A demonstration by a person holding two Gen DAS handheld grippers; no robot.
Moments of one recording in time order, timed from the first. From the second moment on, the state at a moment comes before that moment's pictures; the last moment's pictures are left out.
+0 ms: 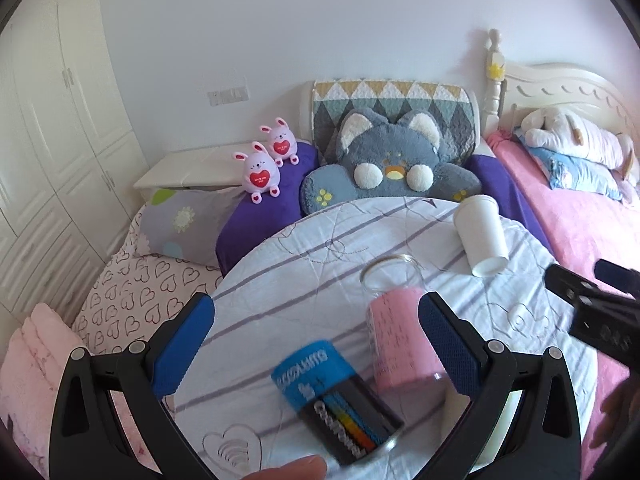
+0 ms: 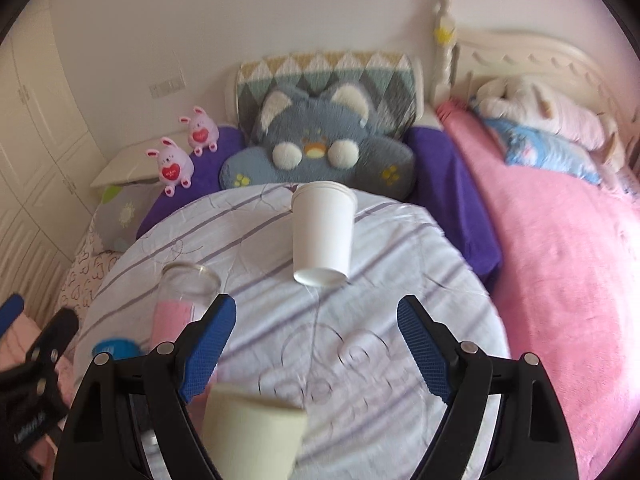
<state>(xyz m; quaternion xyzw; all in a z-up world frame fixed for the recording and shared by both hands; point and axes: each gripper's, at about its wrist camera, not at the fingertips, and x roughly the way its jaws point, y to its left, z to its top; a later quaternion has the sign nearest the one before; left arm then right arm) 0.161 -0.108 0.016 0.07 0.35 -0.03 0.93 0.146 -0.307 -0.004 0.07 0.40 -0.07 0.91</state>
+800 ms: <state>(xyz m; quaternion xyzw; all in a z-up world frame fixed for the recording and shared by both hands) 0.140 -0.192 0.009 0.10 0.38 -0.07 0.92 0.071 -0.359 -0.012 0.09 0.38 -0.11 0.92</state>
